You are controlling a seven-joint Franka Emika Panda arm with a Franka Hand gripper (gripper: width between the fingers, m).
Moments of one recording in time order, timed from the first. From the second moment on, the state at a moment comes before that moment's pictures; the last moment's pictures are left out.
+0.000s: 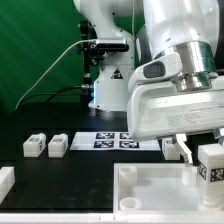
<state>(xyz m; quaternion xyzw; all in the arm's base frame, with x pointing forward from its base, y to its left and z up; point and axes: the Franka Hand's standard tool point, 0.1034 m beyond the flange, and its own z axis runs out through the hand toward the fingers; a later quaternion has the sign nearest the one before) 0.609 0.110 0.077 -0.96 -0.08 -0.28 0.05</state>
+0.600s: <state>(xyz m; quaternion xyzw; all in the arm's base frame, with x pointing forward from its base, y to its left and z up) 0.611 0.115 0.073 -0.95 -0.08 -0.29 0.05</state>
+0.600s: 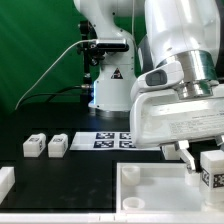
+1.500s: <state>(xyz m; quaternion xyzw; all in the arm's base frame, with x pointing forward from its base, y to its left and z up) 0.610 0.114 0.072 -0.95 -0.07 -0.29 0.05</state>
